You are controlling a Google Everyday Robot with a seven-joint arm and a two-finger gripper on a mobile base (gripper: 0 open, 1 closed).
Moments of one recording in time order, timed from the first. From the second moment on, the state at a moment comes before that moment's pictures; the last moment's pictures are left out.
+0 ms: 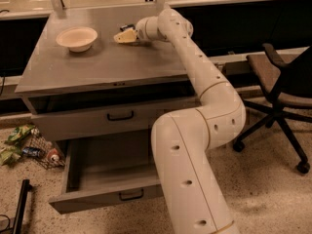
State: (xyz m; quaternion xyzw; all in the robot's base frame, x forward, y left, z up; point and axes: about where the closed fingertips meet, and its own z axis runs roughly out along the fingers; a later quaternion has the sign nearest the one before) arm 0.973 0.093 0.835 -0.34 0.74 0.20 0.54
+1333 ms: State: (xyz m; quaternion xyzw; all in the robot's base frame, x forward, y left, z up) arm 0.936 0.115 0.862 -0.42 0.69 0.23 0.54
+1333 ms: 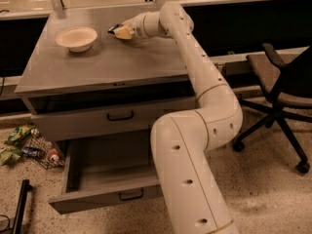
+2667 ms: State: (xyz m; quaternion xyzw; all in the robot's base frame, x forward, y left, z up) arm 0.849 0.101 0.867 -0.53 0.63 0.31 0.47
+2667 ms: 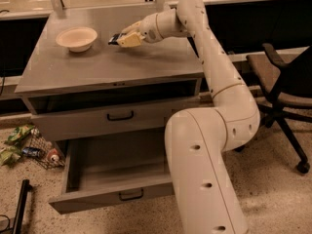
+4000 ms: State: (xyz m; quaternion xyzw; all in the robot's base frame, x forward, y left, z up) arm 0.787 0.133 0.871 -0.55 0.61 0.38 0.43
